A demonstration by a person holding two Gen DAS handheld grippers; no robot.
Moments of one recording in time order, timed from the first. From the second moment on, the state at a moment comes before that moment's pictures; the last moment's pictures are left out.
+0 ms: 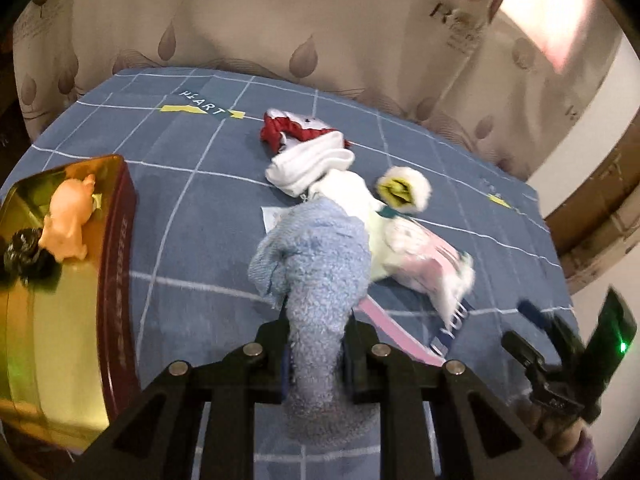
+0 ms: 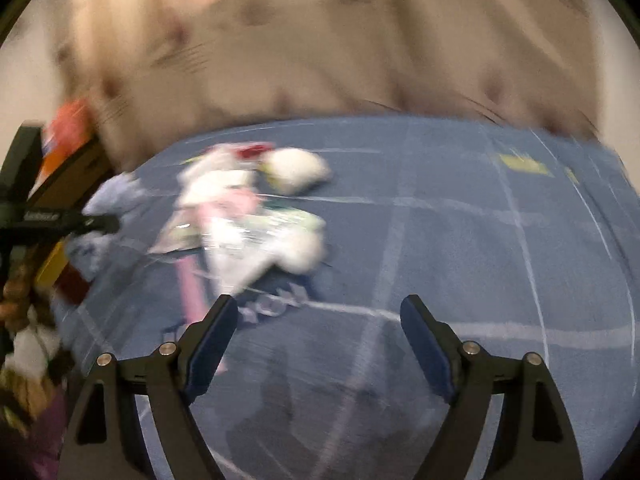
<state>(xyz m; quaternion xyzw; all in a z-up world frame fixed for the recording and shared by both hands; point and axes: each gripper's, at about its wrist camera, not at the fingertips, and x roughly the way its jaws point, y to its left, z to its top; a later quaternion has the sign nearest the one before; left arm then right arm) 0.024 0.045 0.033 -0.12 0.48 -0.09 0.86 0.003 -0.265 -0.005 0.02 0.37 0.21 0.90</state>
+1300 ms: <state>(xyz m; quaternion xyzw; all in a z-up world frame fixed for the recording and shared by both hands) -0.085 0.191 0.059 -0.16 0.44 0.06 0.88 0.091 -0.135 0.021 -0.21 0.43 0.31 0.82</state>
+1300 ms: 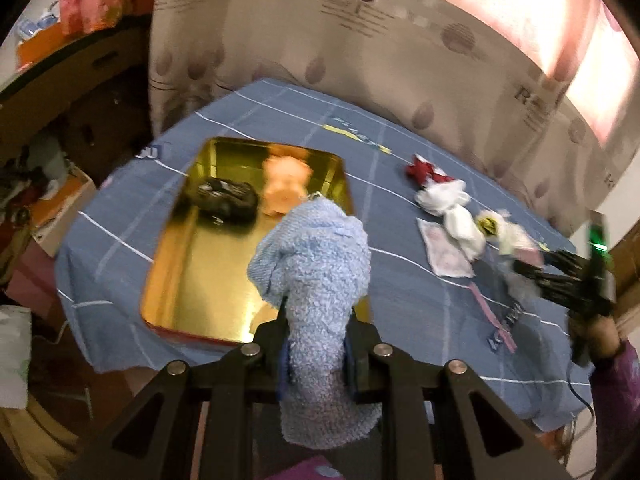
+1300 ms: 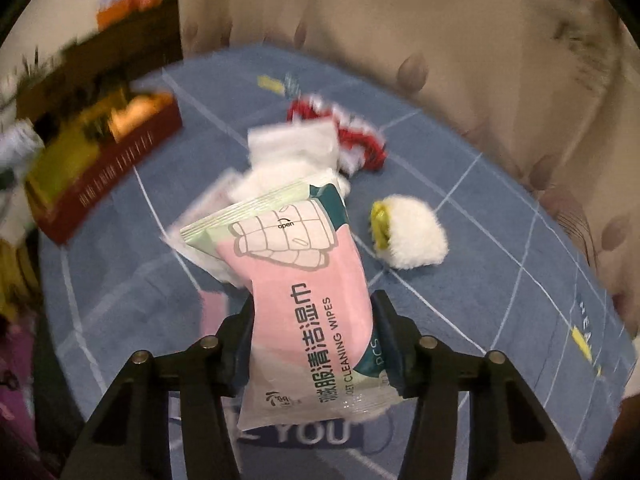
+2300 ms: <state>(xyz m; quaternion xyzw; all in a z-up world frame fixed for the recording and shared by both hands) -0.009 0.254 -0.013 -0.07 0.49 0.13 0.86 -0.005 -0.187 0.078 0.06 0.38 0.35 0.86</state>
